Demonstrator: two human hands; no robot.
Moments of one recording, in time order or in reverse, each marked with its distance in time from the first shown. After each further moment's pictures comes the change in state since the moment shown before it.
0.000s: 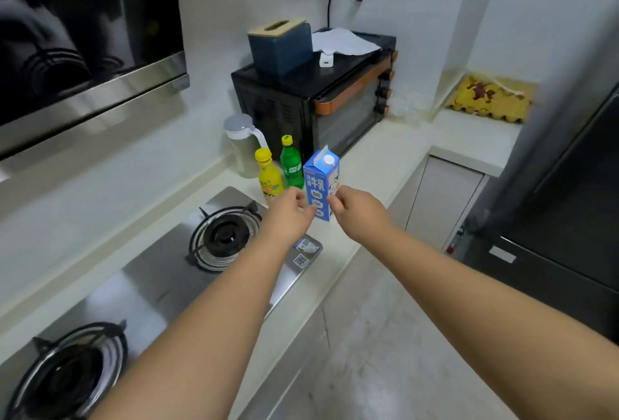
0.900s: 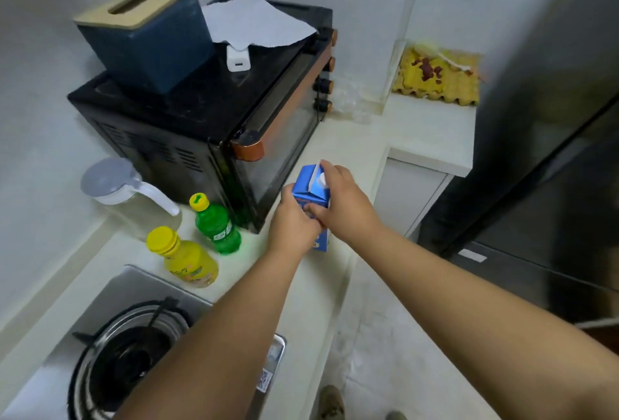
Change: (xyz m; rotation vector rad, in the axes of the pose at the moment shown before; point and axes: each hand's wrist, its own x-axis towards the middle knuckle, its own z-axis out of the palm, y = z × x) left_hand 0.239 0.042 0.140 -0.194 -0.152 0.058; right_hand 0.205 0.112 0.004 0.131 0.125 0.160
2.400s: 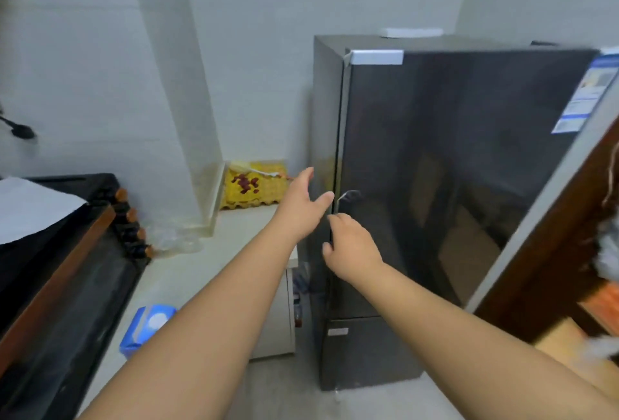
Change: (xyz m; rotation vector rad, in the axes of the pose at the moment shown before) left_hand -0.023 0.369 0.210 -0.050 -0.521 0.639; right_hand -0.083 0.171 -0.311 -0.421 0.369 0.429
